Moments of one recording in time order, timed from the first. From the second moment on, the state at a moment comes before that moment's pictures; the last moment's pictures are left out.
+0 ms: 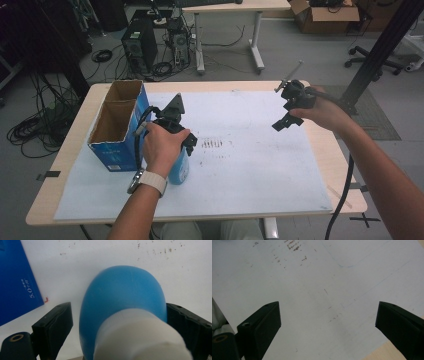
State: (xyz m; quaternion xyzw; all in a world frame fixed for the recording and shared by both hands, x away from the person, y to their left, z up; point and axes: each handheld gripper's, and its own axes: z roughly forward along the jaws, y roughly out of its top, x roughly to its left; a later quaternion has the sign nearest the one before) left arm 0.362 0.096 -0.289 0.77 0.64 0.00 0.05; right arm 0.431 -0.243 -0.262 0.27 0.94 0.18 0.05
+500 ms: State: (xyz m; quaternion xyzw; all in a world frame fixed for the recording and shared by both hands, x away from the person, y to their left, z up) left arm 0.363 0.097 -0.289 0.77 0.64 0.00 0.05; right arm 0.431 -0.243 -0.262 0.28 0.94 0.18 0.05
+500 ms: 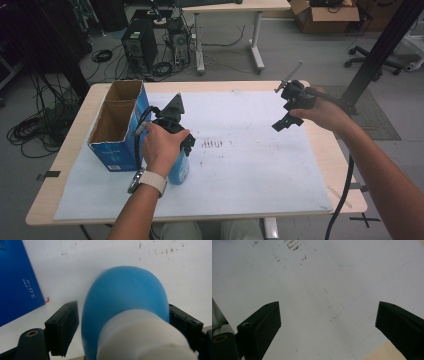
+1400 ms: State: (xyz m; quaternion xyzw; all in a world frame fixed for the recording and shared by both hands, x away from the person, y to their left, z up) left arm 0.363 0.096 -0.289 0.76 0.64 0.00 0.05; right arm 0.431 -0.244 -0.265 0.28 0.94 0.18 0.05
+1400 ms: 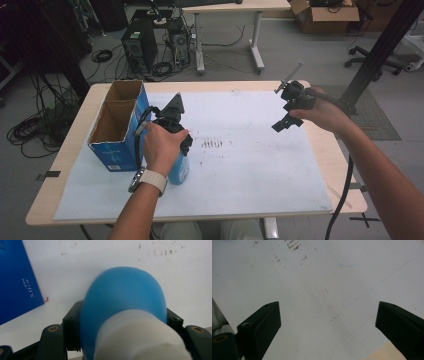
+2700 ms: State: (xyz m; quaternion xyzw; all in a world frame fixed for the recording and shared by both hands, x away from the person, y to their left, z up) left arm 0.361 0.104 -0.228 0.78 0.62 0.02 0.06; right arm 0.428 -0.249 -0.263 0.28 0.94 0.18 0.05
